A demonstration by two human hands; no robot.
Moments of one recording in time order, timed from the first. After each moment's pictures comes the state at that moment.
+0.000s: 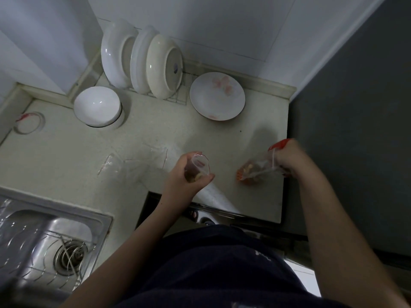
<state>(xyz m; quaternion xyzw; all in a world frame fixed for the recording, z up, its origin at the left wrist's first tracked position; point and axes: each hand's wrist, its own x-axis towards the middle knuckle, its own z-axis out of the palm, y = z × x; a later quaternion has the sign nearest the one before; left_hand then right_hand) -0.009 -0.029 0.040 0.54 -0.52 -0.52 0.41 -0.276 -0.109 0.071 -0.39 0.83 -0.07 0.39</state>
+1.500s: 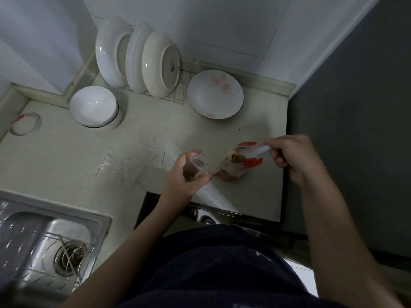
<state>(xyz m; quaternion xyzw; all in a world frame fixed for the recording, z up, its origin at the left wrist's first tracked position) -0.011 -0.033 0.029 0.52 -0.53 -0.52 0.43 -0.257 -0.085 0.113 -0.32 0.72 -0.36 0.50</state>
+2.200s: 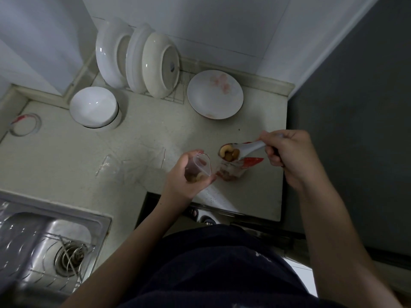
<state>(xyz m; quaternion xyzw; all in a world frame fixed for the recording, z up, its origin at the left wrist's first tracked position) -0.010 -0.031 0.036 0.50 -0.54 -0.53 0.42 -0.234 -0.072 0.137 -0.36 0.66 -0.42 0.50</state>
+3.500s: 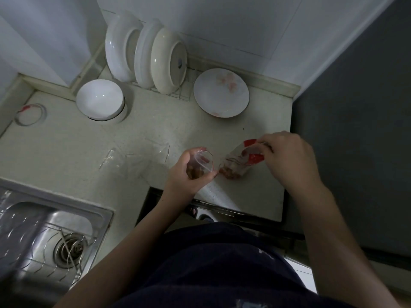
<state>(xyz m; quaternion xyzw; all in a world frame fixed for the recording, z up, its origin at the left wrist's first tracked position) -0.004 -0.026 0.040 0.51 -0.53 -0.52 0.43 -0.219 -0.064 0.141 -0.72 0.69 -0.08 0.08</state>
